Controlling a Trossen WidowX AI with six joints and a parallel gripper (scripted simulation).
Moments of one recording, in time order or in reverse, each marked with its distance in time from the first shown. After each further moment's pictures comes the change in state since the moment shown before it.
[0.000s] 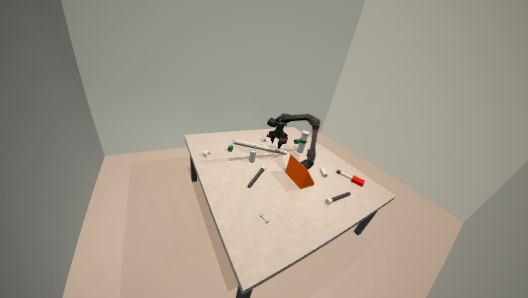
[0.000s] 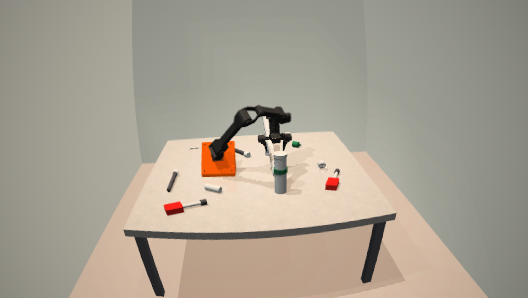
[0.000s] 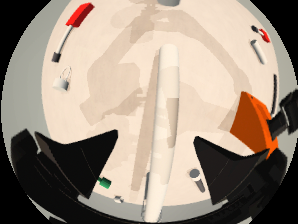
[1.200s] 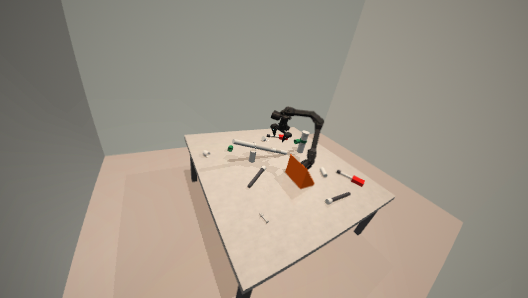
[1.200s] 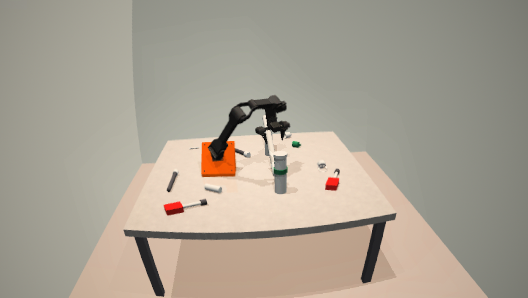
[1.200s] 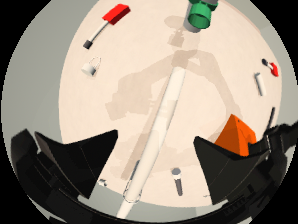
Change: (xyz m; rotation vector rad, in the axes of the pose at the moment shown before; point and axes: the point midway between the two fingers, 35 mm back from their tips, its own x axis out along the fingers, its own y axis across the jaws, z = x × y) arm -0.064 -0.006 0.009 -0.251 -0.029 0.094
